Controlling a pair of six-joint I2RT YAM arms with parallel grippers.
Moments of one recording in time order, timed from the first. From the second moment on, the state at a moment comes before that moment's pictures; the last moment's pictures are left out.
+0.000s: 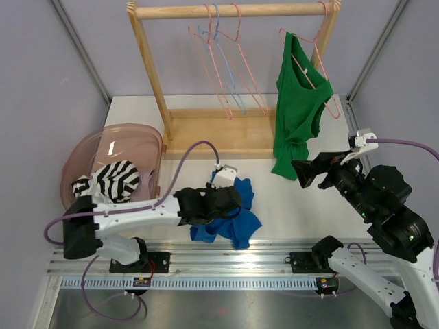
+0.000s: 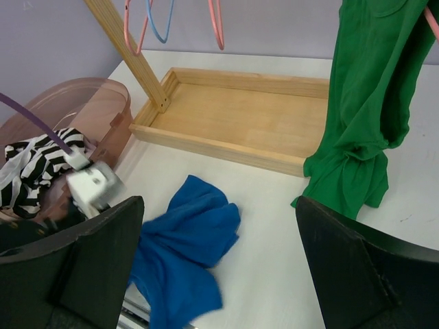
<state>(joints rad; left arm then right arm) -1.26 1.40 1.00 -0.63 -0.55 -0.72 0.57 0.61 1.20 -0.71 0.12 0.26</state>
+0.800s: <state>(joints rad) -0.34 1.04 1.39 -1.05 -0.76 -0.37 0.57 0.59 1.25 -0.80 0.14 0.26</state>
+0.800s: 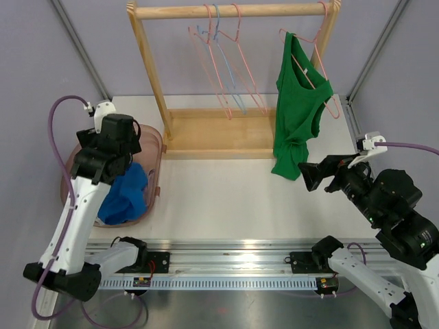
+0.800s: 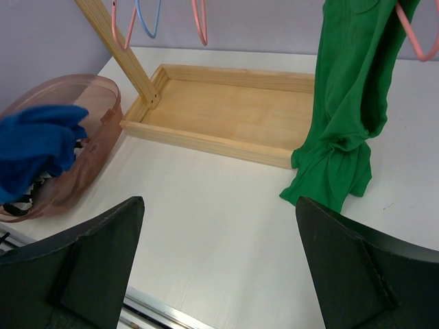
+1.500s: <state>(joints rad) -0.38 0.69 0.91 -0.79 0.25 -0.31 0.56 1.07 1.59 -0.84 0.41 0.20</state>
